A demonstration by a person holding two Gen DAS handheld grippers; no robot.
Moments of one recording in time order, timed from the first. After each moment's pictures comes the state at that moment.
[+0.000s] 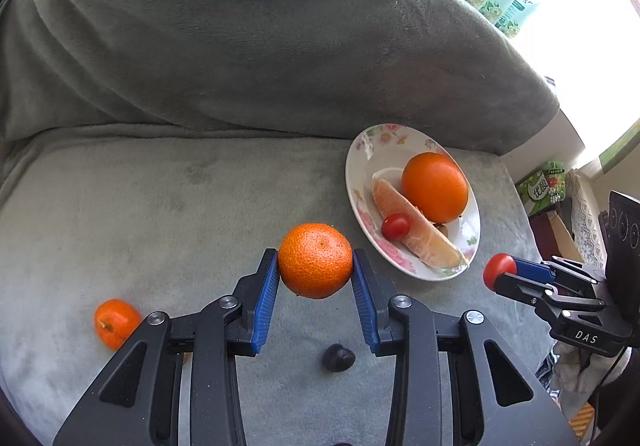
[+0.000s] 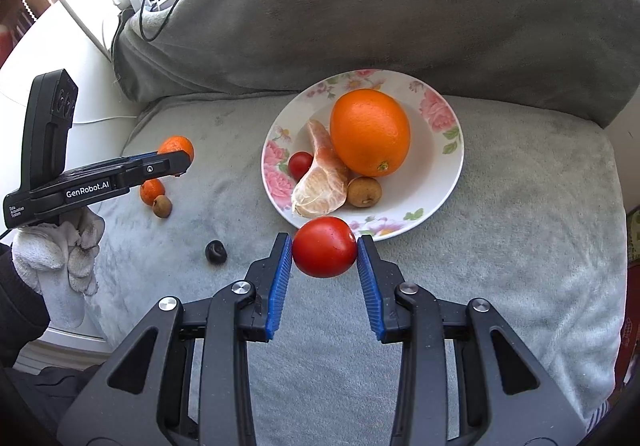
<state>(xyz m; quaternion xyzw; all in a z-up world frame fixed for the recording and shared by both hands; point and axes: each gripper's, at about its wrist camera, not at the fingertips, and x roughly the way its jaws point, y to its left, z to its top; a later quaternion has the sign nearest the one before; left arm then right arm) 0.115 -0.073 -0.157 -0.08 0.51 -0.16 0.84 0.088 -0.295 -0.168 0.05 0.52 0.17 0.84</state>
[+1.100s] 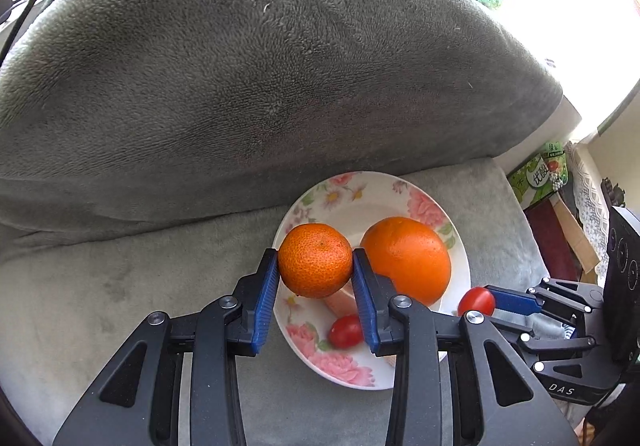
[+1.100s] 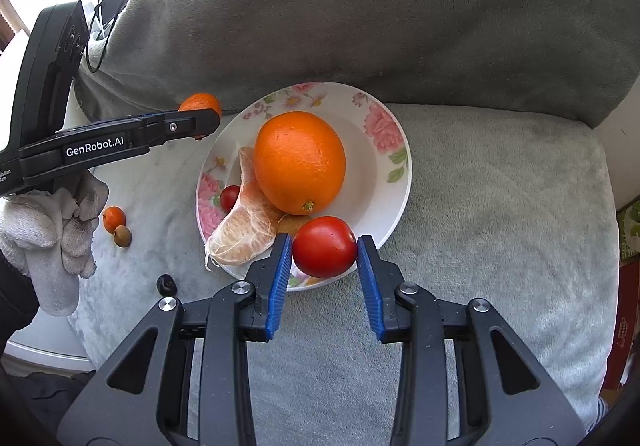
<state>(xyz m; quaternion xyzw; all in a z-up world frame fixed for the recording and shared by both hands) 0.189 -0.145 -0.157 -0.02 0.51 -0.21 0.84 0.126 -0.322 -0.188 0.06 0.53 0.14 0.84</state>
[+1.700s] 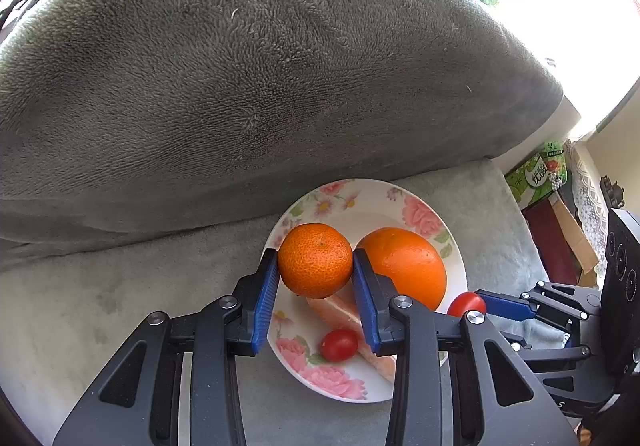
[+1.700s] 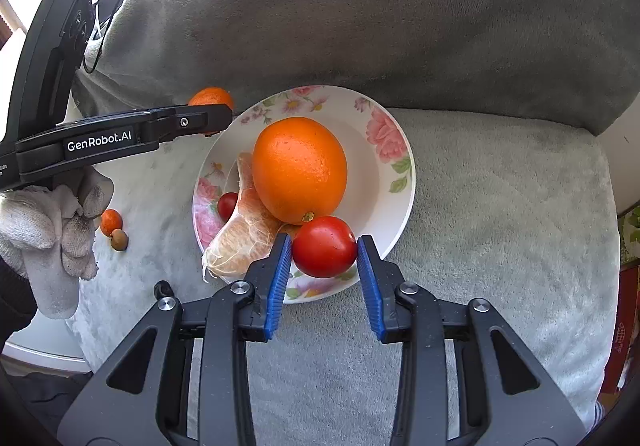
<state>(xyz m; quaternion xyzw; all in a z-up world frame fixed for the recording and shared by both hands) 0.198 -0.153 -0.158 -0.02 0.51 -0.21 0.83 0.134 -0.320 -0.192 0.05 0.53 0.14 0.84</state>
